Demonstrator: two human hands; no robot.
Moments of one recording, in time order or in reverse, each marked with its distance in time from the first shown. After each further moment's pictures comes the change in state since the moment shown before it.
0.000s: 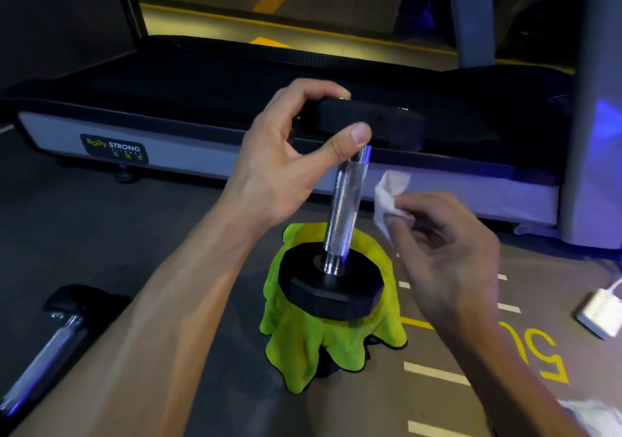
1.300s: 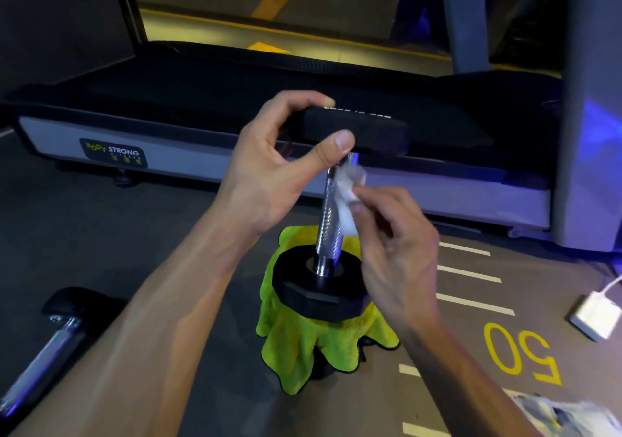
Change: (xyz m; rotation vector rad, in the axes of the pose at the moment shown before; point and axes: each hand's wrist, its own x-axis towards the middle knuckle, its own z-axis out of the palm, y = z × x) left_hand -0.005 0.001 0.000 -0.119 0.017 -0.015; right_hand 0.006 -0.013 0.034 0.105 0.084 0.030
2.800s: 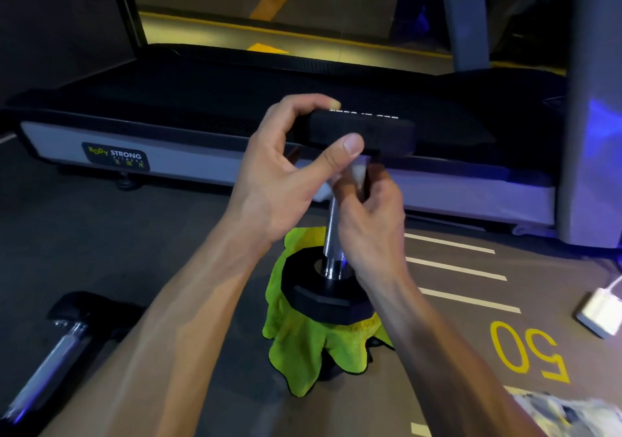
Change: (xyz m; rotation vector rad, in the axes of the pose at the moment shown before) left_hand -0.004 -0.003 0.000 0.065 0.031 0.017; right_hand 0.029 -0.030 0.033 0.302 -0.088 0.343
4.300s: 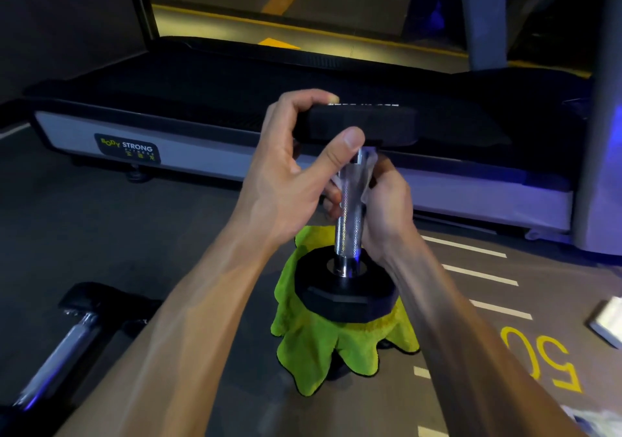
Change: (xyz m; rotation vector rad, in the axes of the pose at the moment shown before) left_hand -0.007 0.006 -0.007 -0.062 0.013 -0.043; right_hand 0.028 0.002 0.014 0.431 -0.230 0.361
